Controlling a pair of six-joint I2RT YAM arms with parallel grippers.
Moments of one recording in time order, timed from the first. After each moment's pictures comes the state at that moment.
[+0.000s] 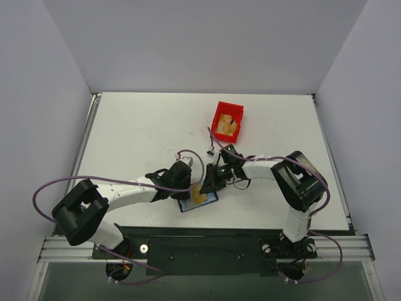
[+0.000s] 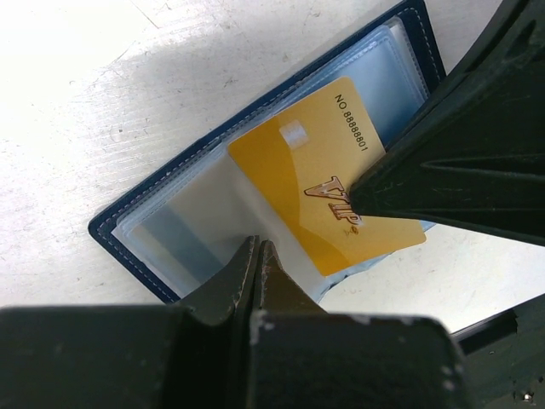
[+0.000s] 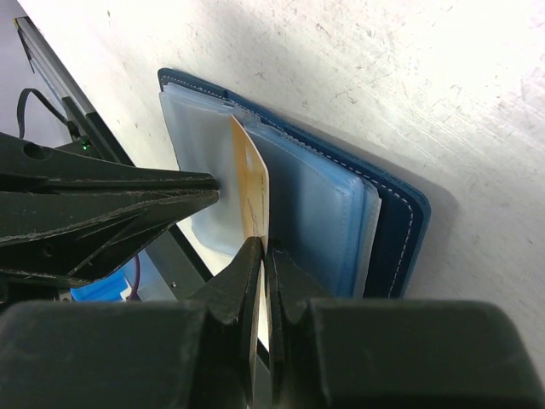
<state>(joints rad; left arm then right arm) -0.86 1.46 0.70 -0.22 -0.08 -0.68 0.62 1.83 0.84 0.00 -0.68 0.60</state>
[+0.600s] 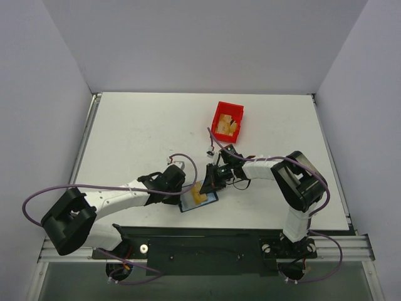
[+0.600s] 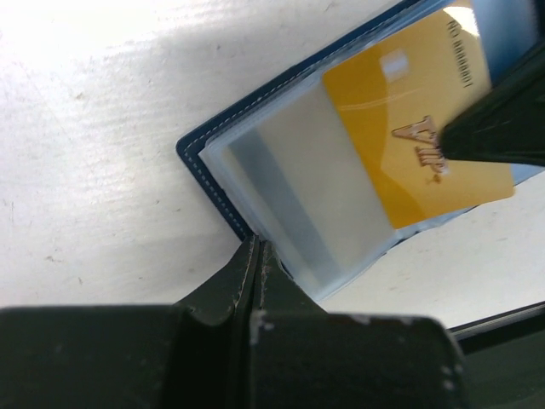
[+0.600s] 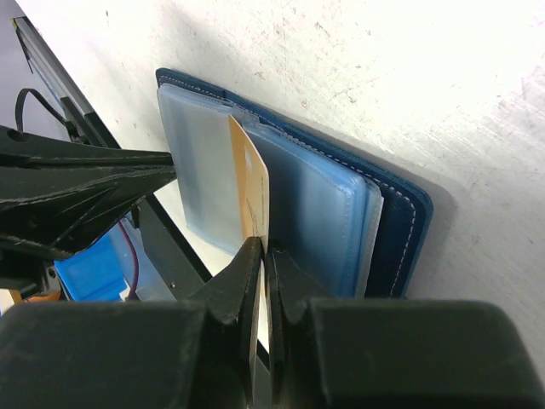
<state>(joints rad) -0.85 1.34 0.66 -0.38 -0.14 -0.68 0.62 1.83 0.83 0.00 -0.68 0.60</state>
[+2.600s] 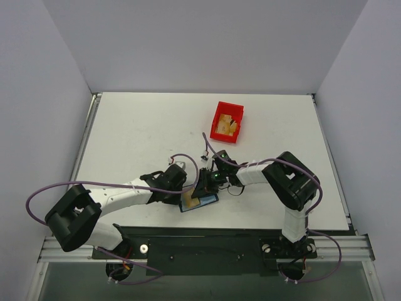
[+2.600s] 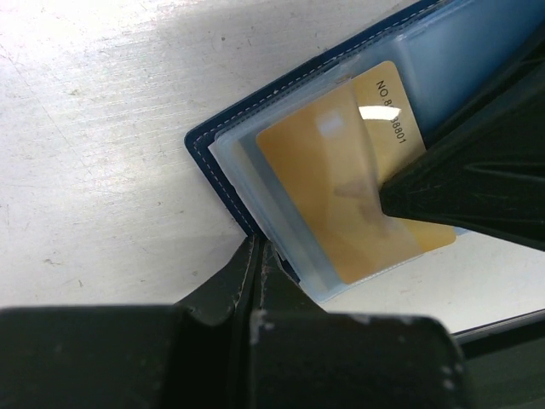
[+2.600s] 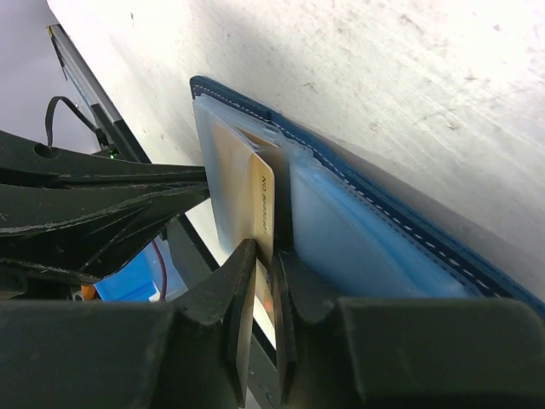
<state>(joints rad) -0.84 1.39 0.66 -0.38 -0.12 -0.67 0.71 1.88 0.79 0.21 -0.68 0.78</state>
